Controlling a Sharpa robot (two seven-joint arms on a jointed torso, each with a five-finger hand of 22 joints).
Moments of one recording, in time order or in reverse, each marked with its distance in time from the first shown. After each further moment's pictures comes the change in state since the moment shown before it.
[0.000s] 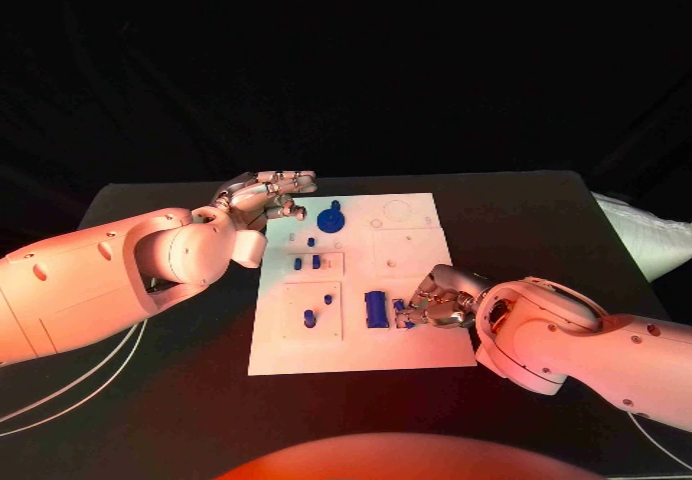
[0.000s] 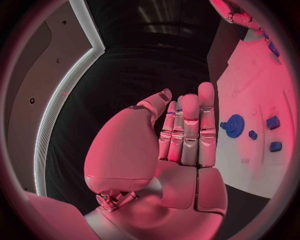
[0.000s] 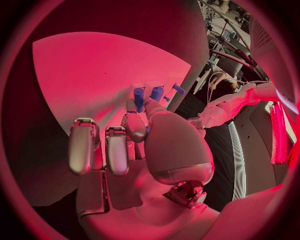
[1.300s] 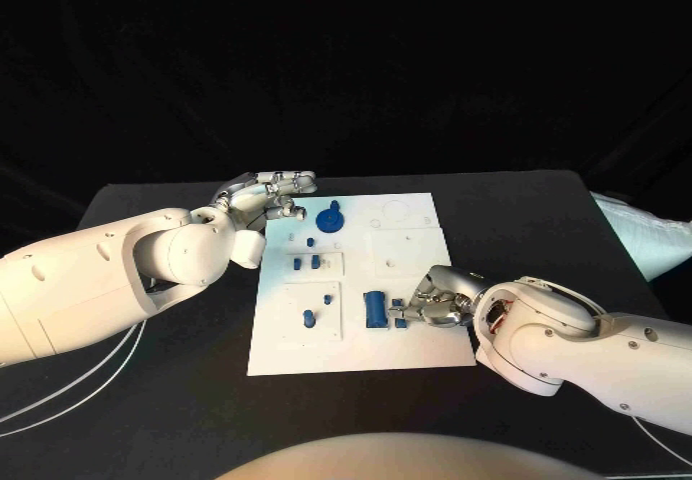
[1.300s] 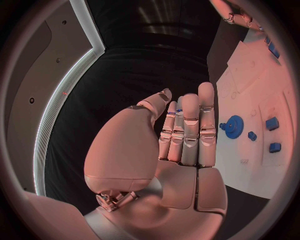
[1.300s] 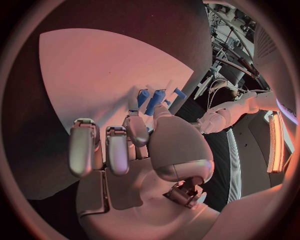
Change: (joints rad) left arm 0.000 0.000 0.000 0.001 0.000 0.005 -0.006; left_hand 0.000 0.000 -0.003 -0.003 0.000 -0.004 0.003 0.000 -0.001 -0.005 0.005 0.000 0.000 -0.007 0.000 -0.004 -0.009 0.000 -0.004 0.004 -0.004 -0.002; right arm -0.003 0.003 0.000 0.005 -0.074 0.024 -0.014; right_hand -0.164 0.011 -0.170 0.089 -0.061 0.027 -0.018 0.027 0.052 0.025 -0.018 0.037 0.036 0.000 -0.007 0.005 0.000 0.000 0.007 -0.007 0.004 0.010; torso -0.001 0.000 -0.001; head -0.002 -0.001
